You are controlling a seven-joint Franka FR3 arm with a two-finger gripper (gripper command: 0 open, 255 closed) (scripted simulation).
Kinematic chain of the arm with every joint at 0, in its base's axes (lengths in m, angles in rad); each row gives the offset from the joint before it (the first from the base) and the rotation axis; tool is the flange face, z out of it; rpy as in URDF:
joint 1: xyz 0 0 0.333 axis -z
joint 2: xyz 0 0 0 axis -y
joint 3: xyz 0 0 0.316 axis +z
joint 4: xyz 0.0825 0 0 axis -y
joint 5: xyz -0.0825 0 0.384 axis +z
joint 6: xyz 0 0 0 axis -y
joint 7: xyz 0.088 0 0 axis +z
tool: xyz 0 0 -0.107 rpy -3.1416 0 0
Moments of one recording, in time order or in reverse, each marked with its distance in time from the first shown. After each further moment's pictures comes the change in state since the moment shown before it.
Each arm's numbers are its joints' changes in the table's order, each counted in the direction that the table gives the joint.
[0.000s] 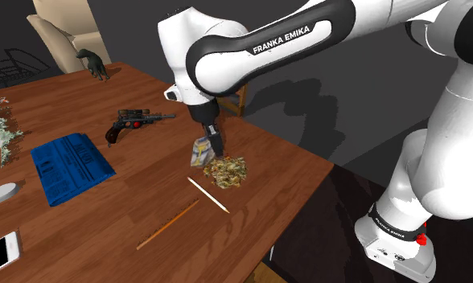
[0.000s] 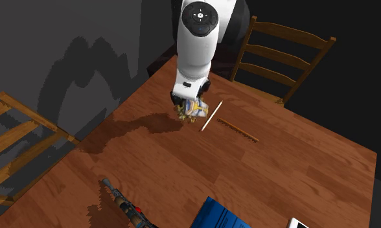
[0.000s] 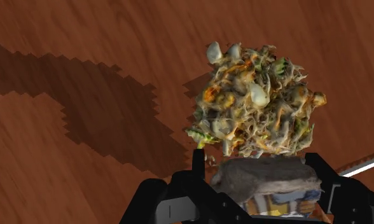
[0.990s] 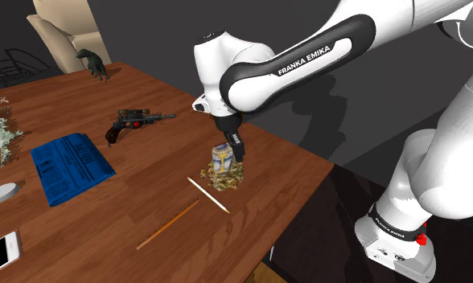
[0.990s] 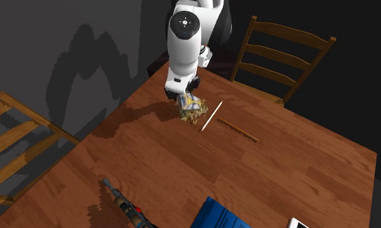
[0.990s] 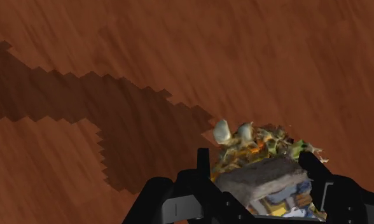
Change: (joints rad) arm 0.040 0.131 -0.036 -0.277 0.017 0.157 0.067
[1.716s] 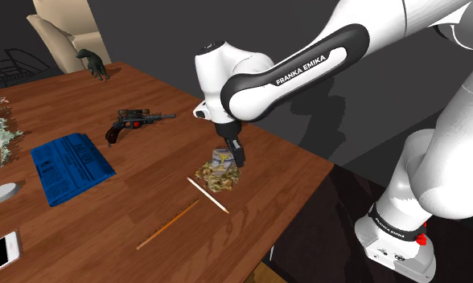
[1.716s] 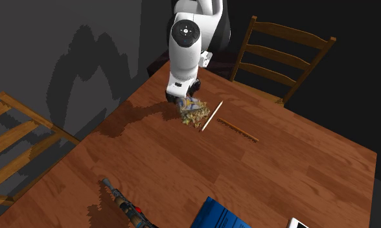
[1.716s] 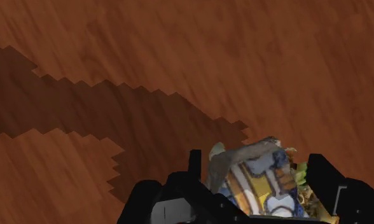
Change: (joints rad) arm -0.002 -0.019 0.001 -0.029 -0.005 0.046 -0.007
